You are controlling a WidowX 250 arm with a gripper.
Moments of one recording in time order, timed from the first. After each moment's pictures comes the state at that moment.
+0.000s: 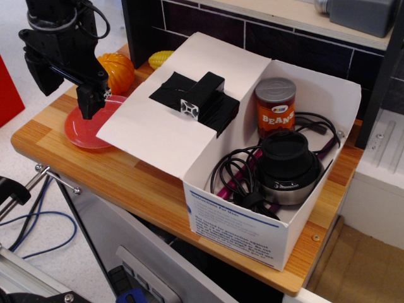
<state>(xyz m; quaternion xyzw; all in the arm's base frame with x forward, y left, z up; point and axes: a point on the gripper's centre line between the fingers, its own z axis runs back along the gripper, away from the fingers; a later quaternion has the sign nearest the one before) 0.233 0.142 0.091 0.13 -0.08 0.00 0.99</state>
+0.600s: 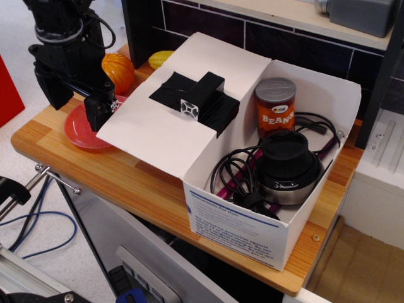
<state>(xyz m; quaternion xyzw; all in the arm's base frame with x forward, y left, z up) 0.231 0.135 0.077 0.09 -0.07 -0.01 0.99</state>
